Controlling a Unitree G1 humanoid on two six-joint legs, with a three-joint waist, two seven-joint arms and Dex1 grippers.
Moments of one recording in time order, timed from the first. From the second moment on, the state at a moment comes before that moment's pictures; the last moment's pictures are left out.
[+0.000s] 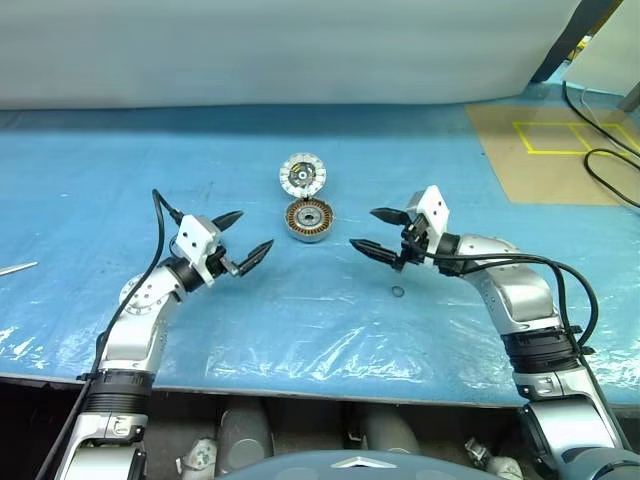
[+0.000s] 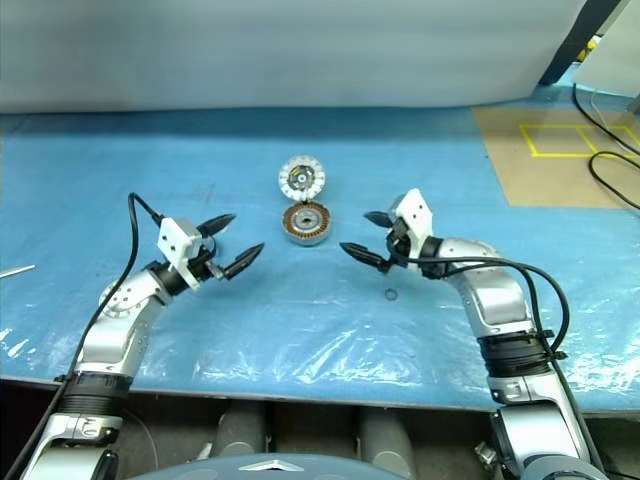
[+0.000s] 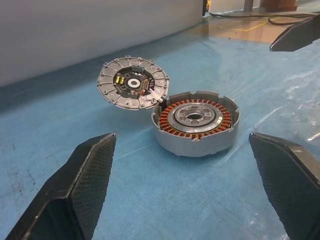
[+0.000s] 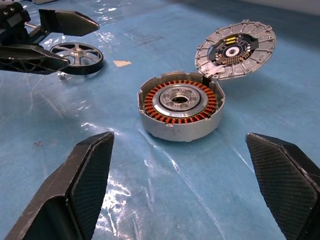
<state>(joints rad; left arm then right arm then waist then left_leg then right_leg) -0.22 0.40 0.07 0.09 -0.28 -0.05 -0.78 -0.43 -0.49 0.06 0.00 0.31 0.42 0.89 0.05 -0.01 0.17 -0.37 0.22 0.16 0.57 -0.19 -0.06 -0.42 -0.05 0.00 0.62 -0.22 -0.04</state>
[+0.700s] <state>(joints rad) -0.21 0.40 0.07 0.10 -0.28 -0.07 -0.78 -0.43 -0.50 0.06 0.02 0.31 0.42 0.90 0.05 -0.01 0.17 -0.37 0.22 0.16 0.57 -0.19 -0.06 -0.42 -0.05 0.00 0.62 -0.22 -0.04</state>
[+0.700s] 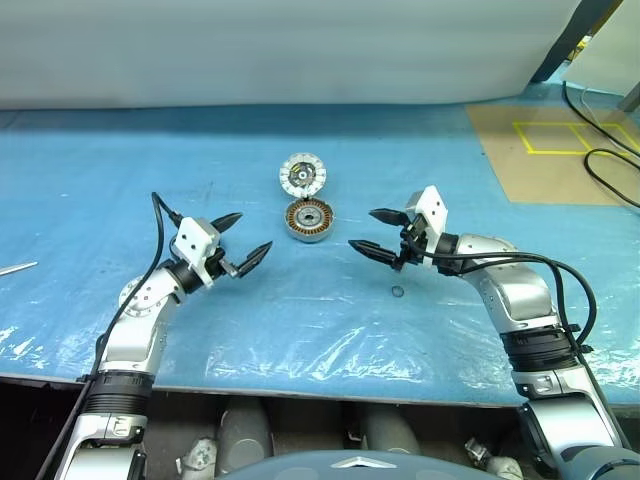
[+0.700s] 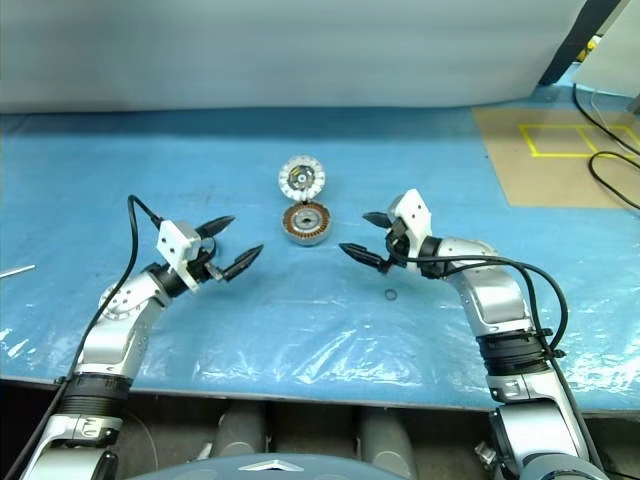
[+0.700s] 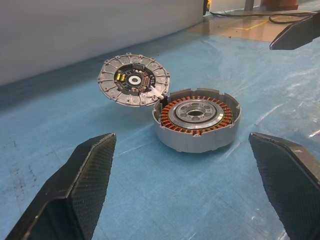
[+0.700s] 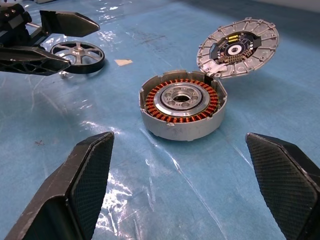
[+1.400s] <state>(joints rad) -0.19 0.40 0.07 0.10 -0.28 -0.07 -0.78 -0.58 -0.49 0.19 0.08 0.25 0.45 0.95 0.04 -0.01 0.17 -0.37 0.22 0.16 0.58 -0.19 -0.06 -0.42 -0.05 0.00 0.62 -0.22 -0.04</state>
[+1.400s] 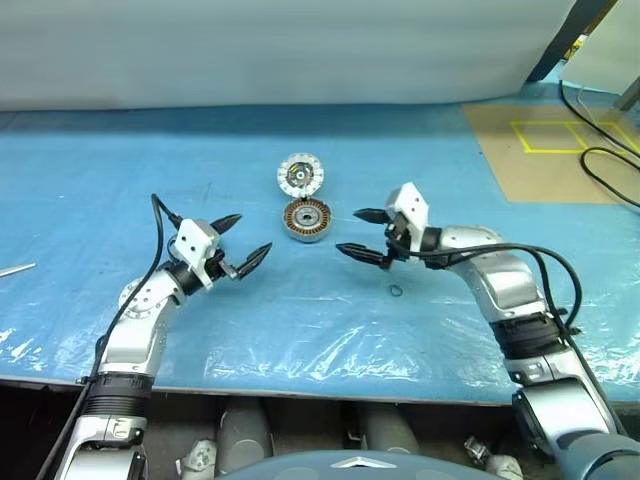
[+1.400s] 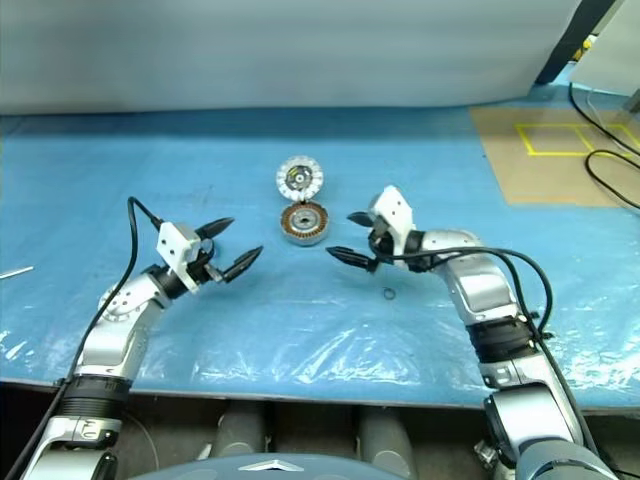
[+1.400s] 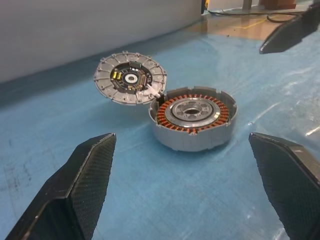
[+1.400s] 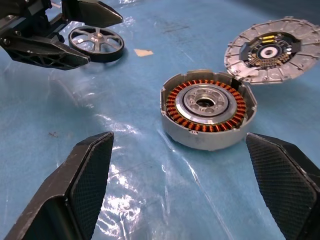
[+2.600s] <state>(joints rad) 0.02 0.32 0.06 -0.09 -0.26 -0.07 -0.60 -1.10 -0.22 0.43 0.94 -0.18 0.05 1.10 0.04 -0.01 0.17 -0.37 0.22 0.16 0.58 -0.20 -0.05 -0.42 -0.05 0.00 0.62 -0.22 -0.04</state>
